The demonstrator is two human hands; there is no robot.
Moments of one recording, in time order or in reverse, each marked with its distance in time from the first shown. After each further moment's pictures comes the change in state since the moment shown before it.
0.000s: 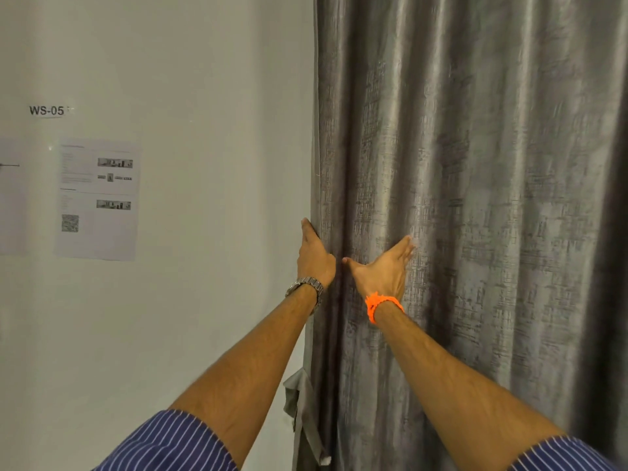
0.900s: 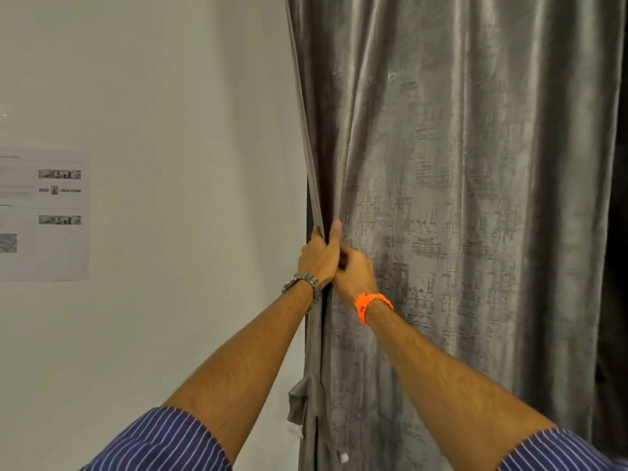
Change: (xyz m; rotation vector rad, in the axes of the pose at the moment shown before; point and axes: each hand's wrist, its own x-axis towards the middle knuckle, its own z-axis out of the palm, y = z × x) left_hand -0.016 0.050 0.018 -0.172 -0.193 -0.040; right_hand -0.016 -0.014 -0.038 0.151 -0.287 -0.199
